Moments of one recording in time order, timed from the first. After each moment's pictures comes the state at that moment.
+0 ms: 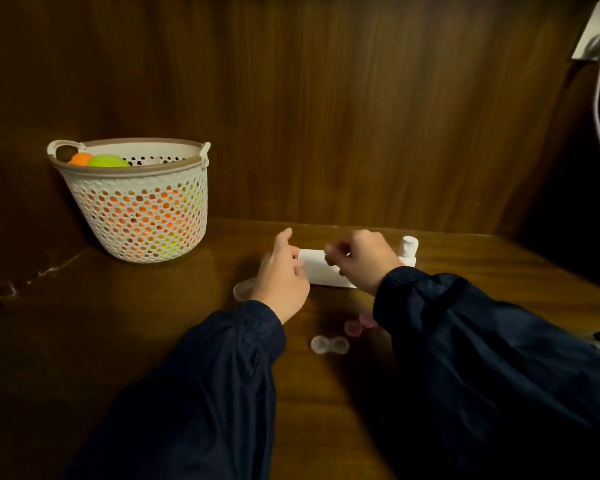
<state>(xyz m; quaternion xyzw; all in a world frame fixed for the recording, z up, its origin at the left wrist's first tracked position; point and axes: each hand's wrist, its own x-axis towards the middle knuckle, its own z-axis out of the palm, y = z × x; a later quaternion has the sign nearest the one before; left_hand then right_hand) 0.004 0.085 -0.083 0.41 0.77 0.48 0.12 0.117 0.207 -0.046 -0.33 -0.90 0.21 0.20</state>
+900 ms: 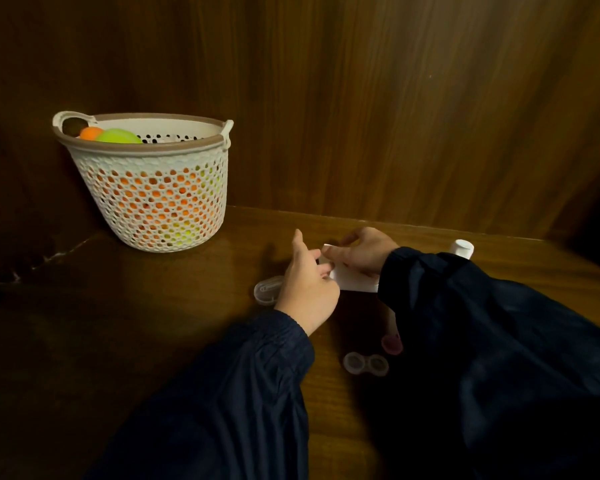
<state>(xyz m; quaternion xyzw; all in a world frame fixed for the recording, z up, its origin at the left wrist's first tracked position) -0.013 0.101 -0.103 0.33 0.71 0.57 0.26 0.041 0.246 -0.062 -0.44 -0.84 0.30 0.07</state>
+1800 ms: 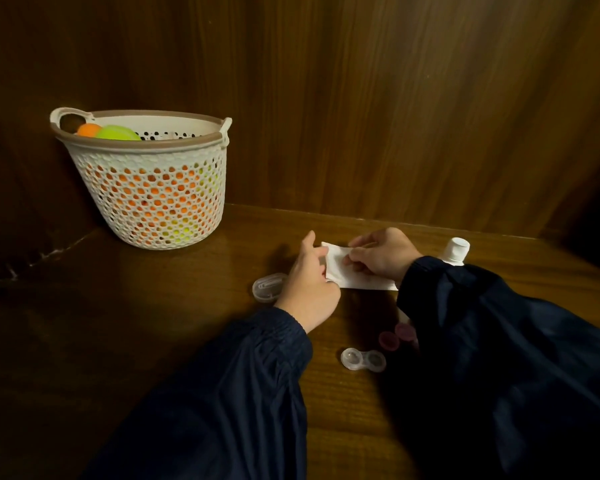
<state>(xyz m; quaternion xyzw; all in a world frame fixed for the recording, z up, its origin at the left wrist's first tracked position) -0.014 0.102 -0.108 0.37 0.71 0.53 0.28 0.066 0.258 -0.078 -0.43 -0.76 0.46 0.19</state>
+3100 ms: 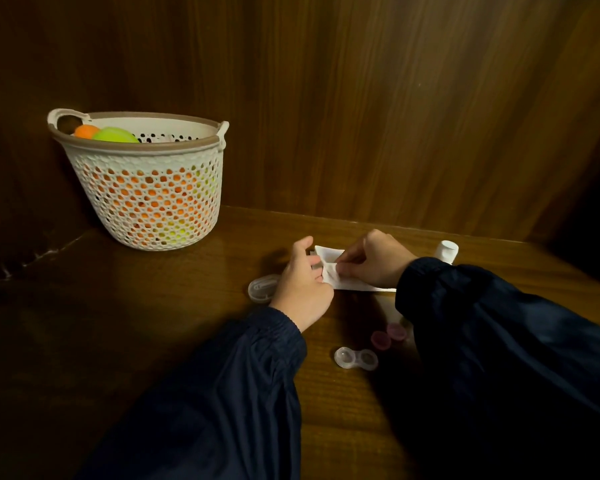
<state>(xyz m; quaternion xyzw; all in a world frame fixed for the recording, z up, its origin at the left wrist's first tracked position) -0.012 0.100 -0.106 0.35 0.70 0.56 0.28 0.078 0.258 -0.070 -0.30 -0.93 0.20 0.08</state>
